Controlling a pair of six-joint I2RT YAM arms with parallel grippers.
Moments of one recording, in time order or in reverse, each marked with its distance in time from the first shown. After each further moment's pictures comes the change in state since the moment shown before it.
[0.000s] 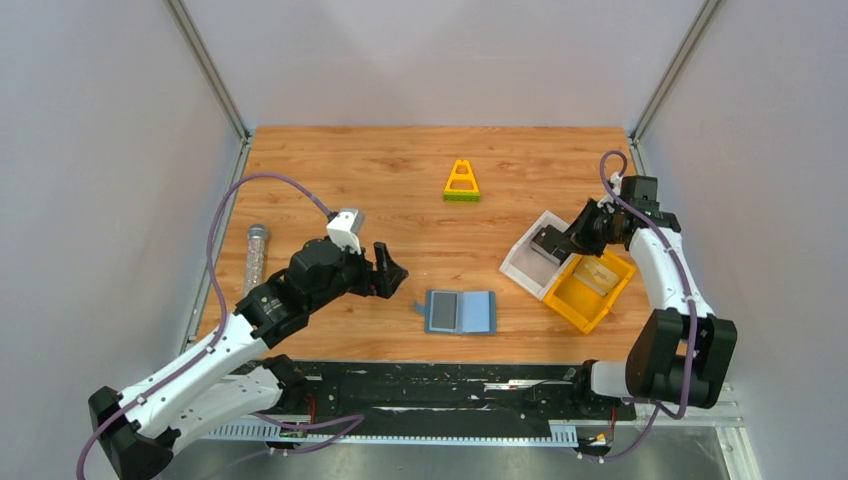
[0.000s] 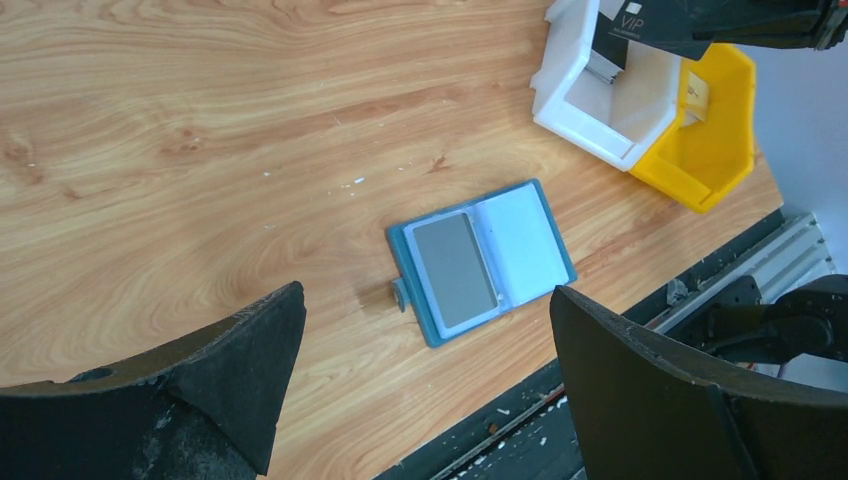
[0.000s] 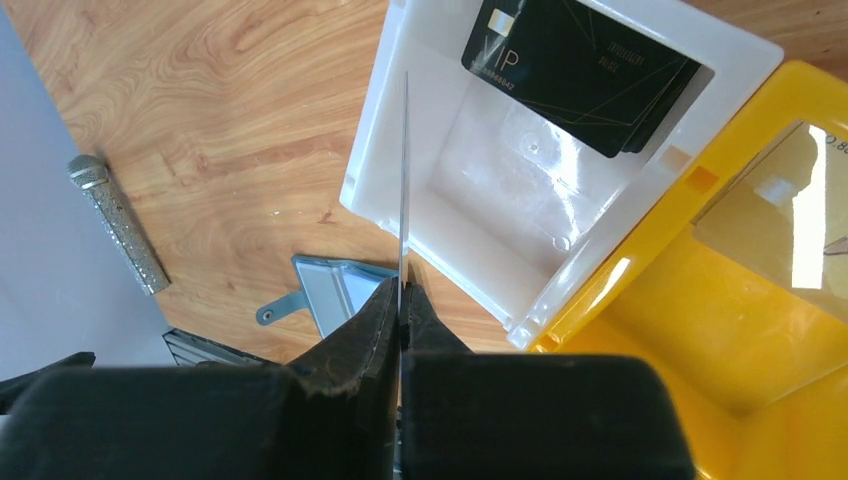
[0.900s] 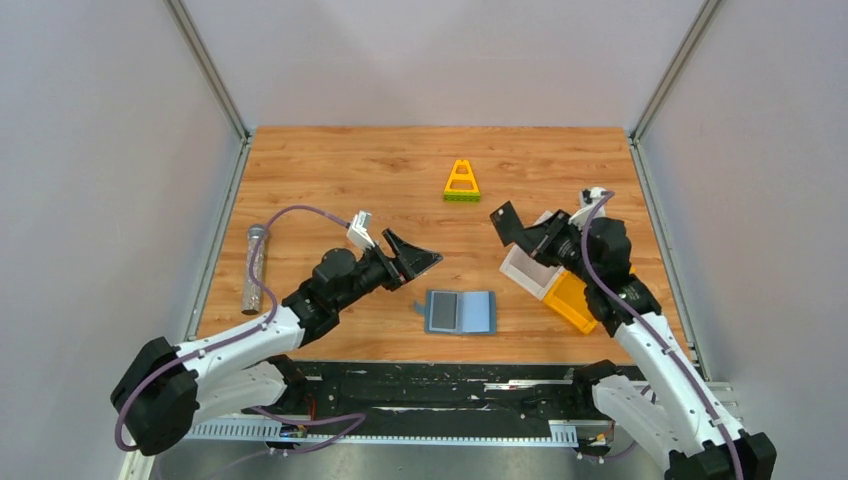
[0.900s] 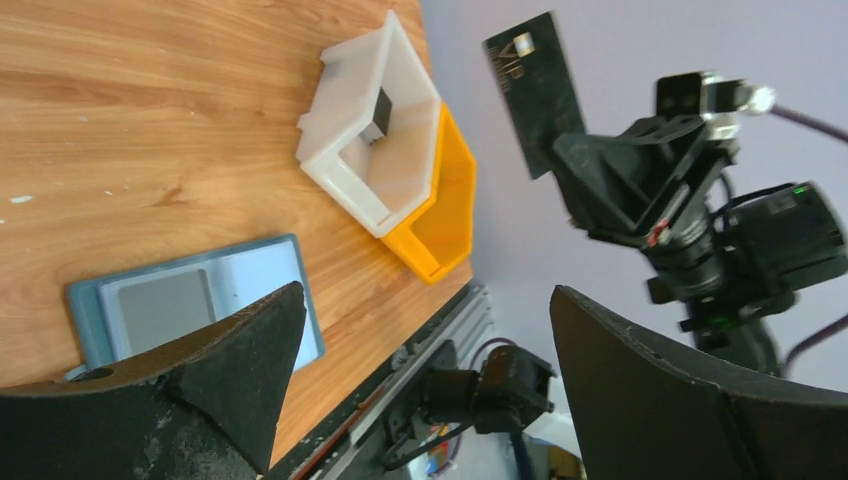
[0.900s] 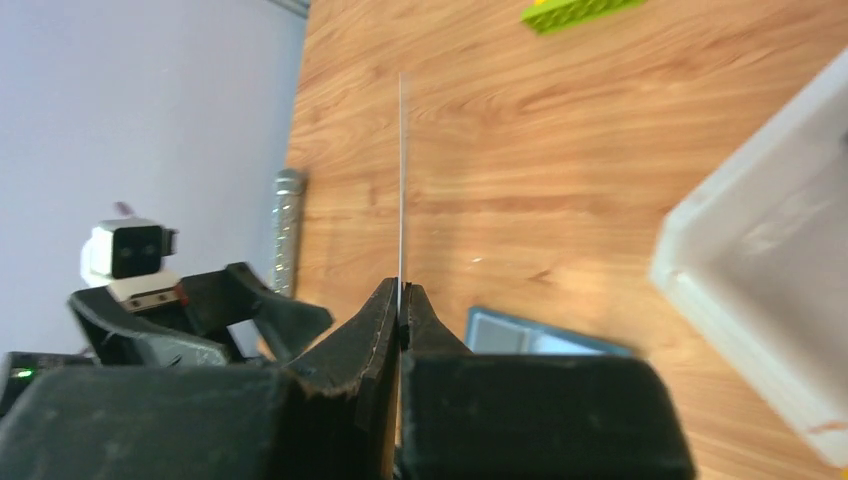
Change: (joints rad) left arm 0.000 0.241 -0.301 0.871 0.161 -0.638; right arm 0.518 -0.526 -0.397 0.608 0.263 0.464
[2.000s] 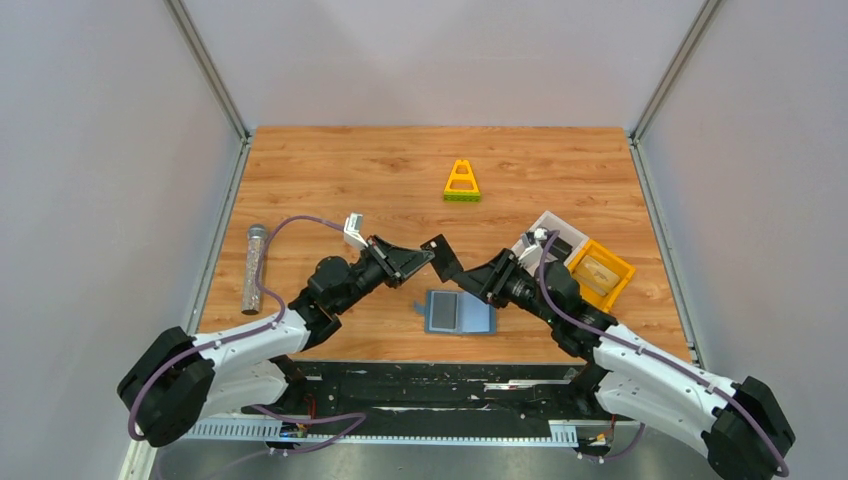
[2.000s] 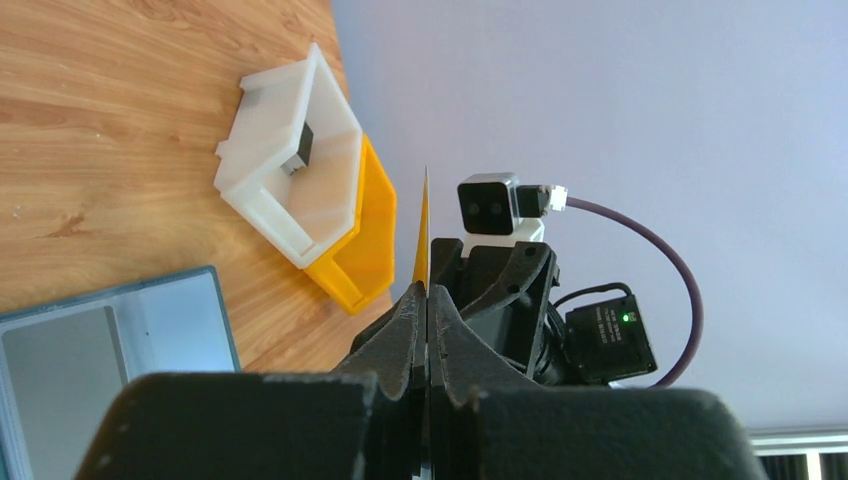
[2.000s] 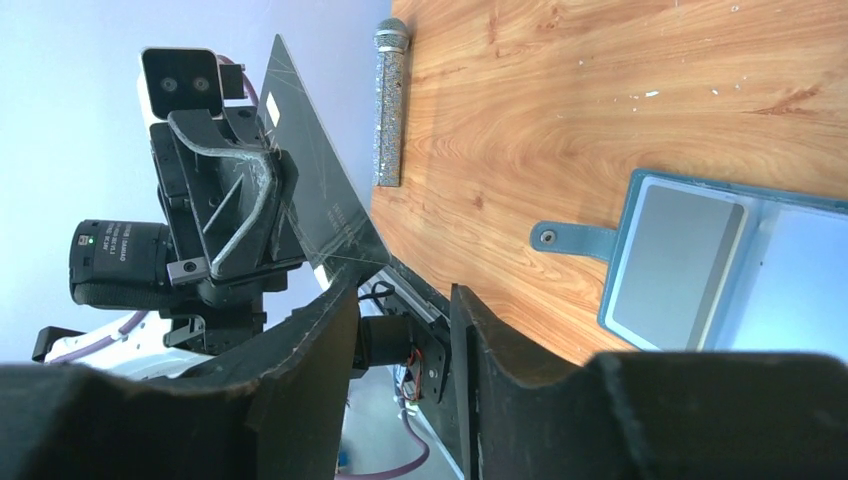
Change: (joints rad) left arm 0.014 0.048 -0.056 0.224 0.002 -0.123; right arm 0.418 0.024 -0.250 0.333 0.128 0.315
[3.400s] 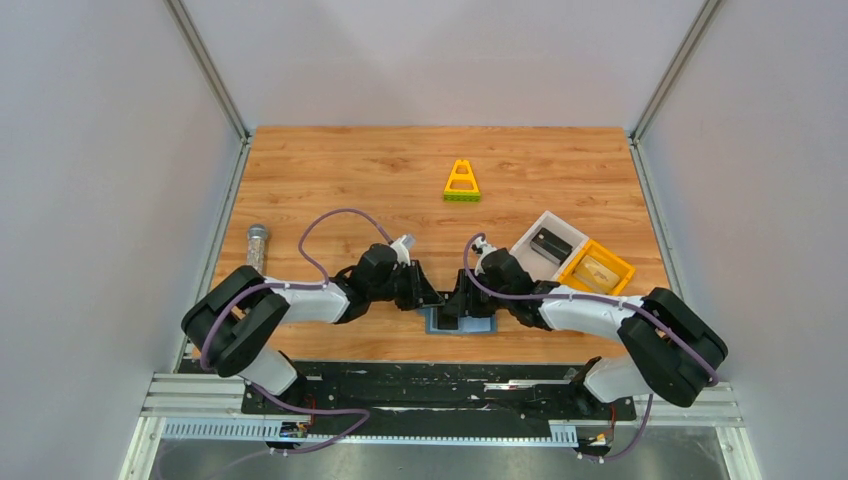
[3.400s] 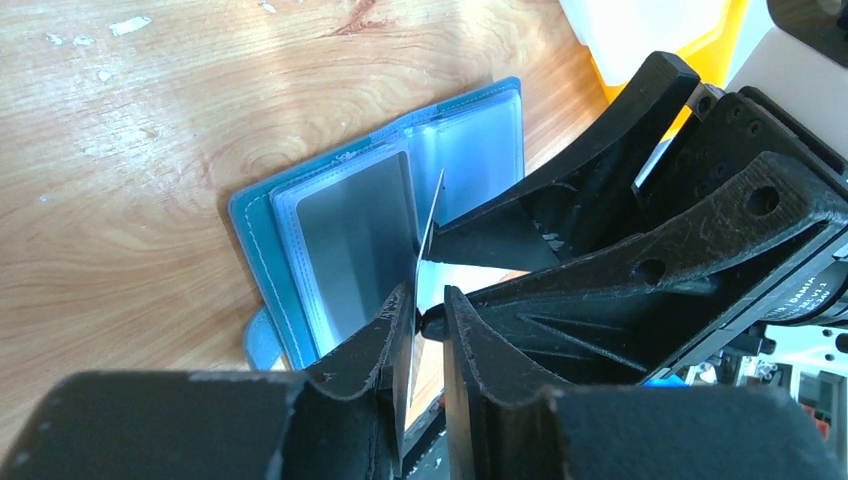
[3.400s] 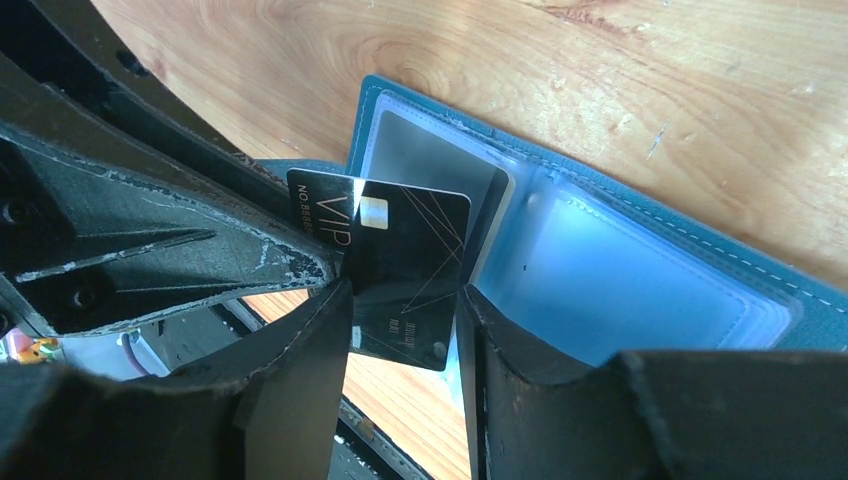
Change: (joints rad) left arm 0.014 0.440 0.161 -0.335 0.289 0.340; right arm 0.000 0.567 0.144 -0.105 -0.113 -0.435
